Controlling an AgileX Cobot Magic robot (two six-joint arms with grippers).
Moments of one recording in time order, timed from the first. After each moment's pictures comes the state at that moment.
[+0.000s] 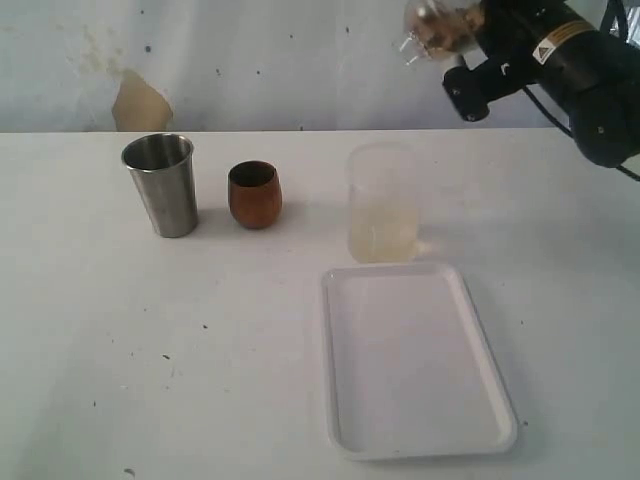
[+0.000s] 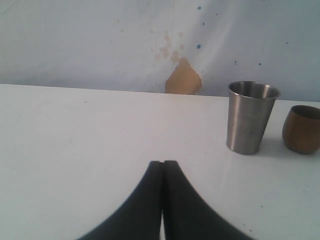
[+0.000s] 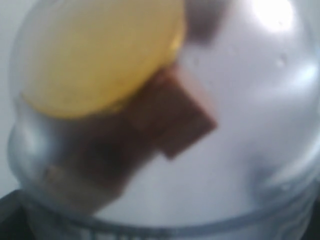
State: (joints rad) left arm 0.04 0.00 0.00 0.04 0.21 -0.09; right arm 0.17 1.83 -1.18 -0.24 -0.81 -2.04
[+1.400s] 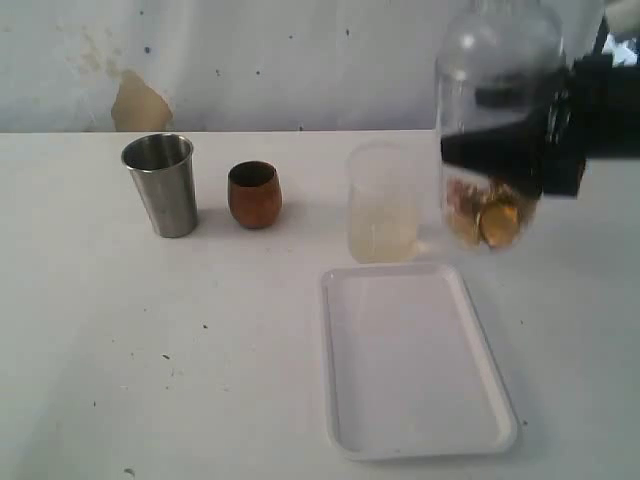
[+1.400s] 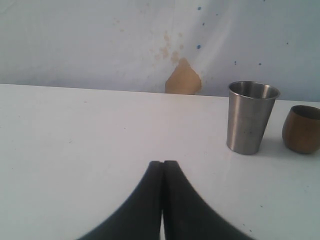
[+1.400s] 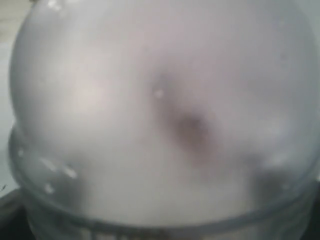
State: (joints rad) left arm 0.04 0.00 0.00 0.04 0.21 -0.09; right arm -0.13 1.52 -0.95 -1.66 -1.20 1.13
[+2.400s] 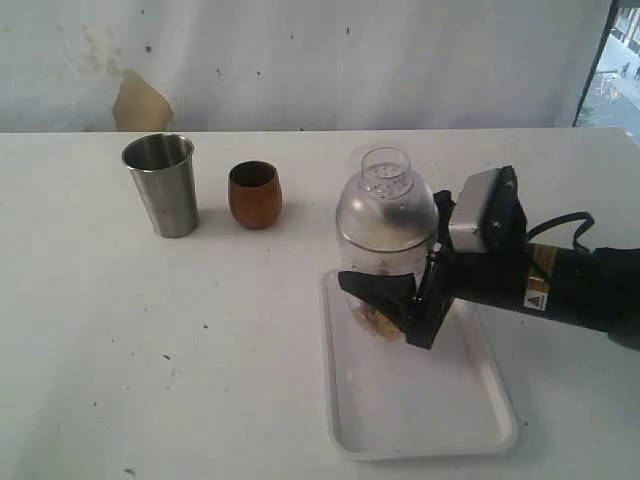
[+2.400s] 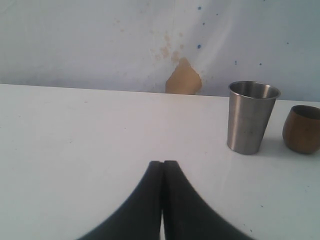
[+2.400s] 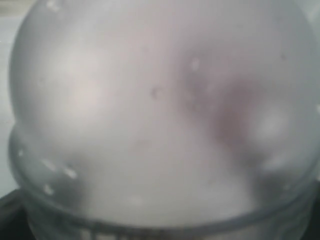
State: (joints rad) left arm 0.04 0.00 0.00 0.04 0.21 -0.09; right arm 0.17 1.84 -0.63 -1.07 -1.19 0.28
